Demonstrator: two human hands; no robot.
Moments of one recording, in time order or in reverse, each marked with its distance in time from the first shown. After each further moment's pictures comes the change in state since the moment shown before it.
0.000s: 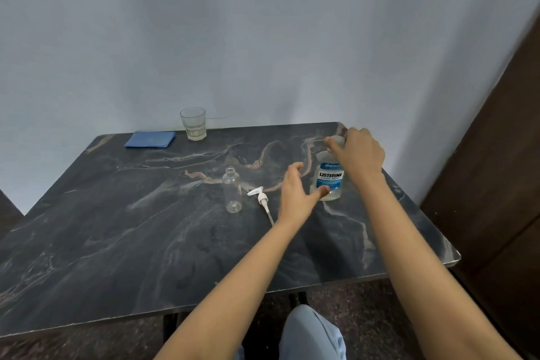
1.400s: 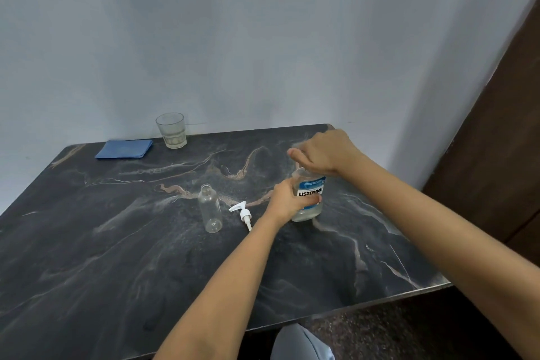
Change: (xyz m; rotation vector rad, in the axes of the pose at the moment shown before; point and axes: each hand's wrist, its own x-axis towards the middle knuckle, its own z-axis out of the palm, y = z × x) left_hand 0.062 -0.019 0.018 -0.050 -0.272 -0.106; right_hand 0.047 -0.010 0.005 -0.405 -0.180 -0.755
